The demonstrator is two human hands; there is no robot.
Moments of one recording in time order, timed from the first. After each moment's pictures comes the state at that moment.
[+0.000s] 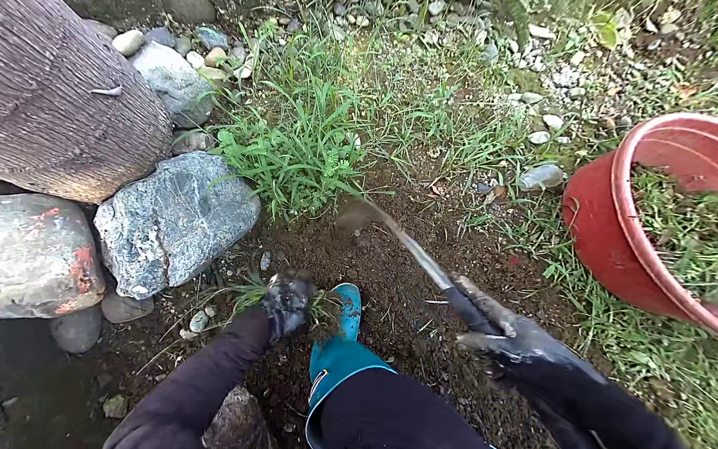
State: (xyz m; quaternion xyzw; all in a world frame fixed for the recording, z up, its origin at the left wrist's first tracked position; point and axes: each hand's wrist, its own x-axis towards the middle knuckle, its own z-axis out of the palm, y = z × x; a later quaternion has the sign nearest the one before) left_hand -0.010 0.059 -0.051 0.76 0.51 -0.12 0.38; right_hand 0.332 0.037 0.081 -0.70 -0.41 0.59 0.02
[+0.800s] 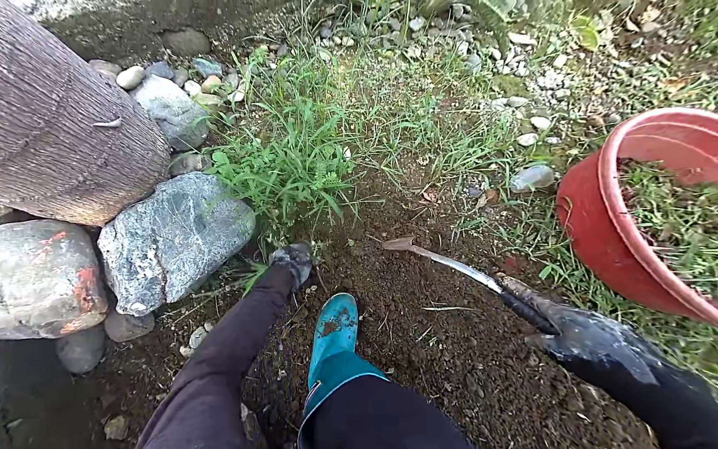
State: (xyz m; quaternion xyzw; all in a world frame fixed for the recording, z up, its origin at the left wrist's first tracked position) left_hand 0.016 0.140 -0.062 0.66 0.65 -0.14 0.35; right_hand 0.414 0.059 0.090 -0.71 -0.60 0.27 -0.24
